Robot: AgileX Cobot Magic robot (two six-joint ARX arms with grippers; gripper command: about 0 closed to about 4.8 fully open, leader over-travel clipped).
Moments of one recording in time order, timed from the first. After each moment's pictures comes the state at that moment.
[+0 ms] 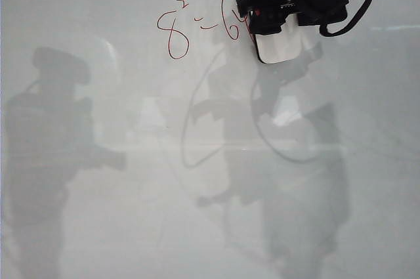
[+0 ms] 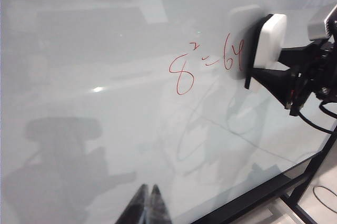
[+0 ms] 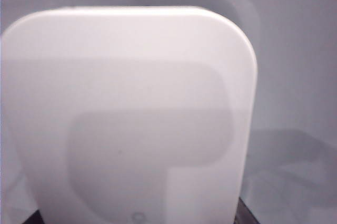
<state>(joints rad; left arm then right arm) -0.01 0.30 0.72 -0.53 0.53 0.03 0.60 1.38 0.72 0.64 0.34 -0.22</state>
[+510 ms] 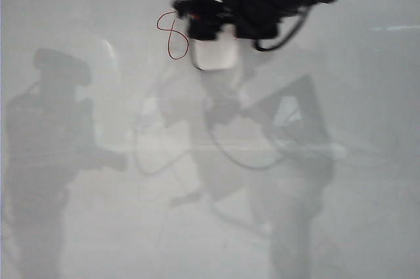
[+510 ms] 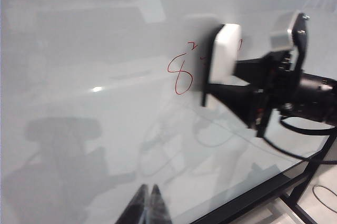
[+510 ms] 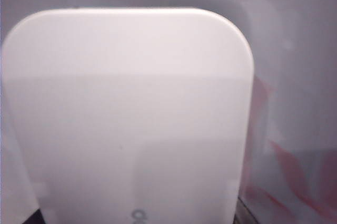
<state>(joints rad) -0.01 0.30 0.72 -0.53 0.53 0.03 0.70 1.60 0.87 0.74 0.24 -0.16</state>
